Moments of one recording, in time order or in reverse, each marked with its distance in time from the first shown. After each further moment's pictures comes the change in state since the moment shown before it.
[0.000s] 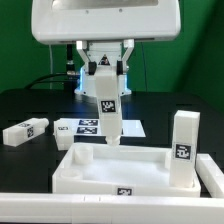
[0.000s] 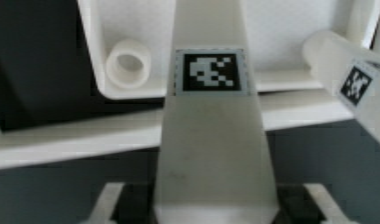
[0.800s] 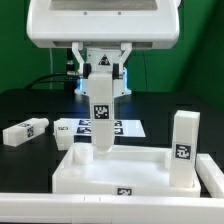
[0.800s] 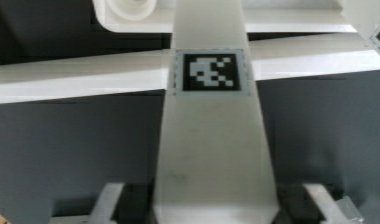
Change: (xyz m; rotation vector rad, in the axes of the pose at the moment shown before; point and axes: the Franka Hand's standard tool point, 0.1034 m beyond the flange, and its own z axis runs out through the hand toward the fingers) arm 0.011 0.003 0.008 -0.018 0.083 -0.046
